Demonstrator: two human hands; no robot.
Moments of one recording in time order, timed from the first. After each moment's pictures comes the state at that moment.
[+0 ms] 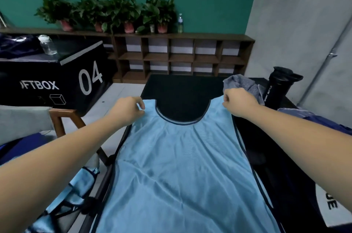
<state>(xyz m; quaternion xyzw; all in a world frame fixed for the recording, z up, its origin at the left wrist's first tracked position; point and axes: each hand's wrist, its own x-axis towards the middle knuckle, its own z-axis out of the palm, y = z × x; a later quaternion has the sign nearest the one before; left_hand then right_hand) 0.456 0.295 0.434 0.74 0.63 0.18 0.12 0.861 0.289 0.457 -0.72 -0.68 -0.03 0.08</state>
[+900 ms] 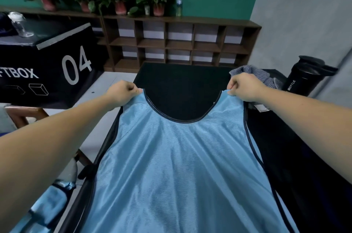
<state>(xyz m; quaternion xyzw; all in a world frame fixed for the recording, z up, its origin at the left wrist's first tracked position) 0.457 0.438 0.382 0.69 0.63 0.26 0.25 0.900 0.397 0.434 -0.70 -0.70 0.08 0.15</state>
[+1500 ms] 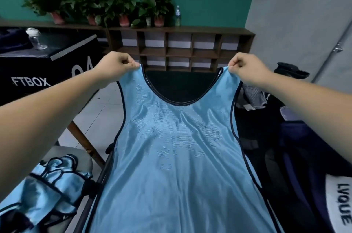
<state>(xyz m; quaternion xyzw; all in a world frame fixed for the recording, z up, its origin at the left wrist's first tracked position) 0.449 0.365 0.527 0.71 0.58 0.35 0.20 0.881 0.315 0.533 -0.65 -0.67 0.10 0.34</state>
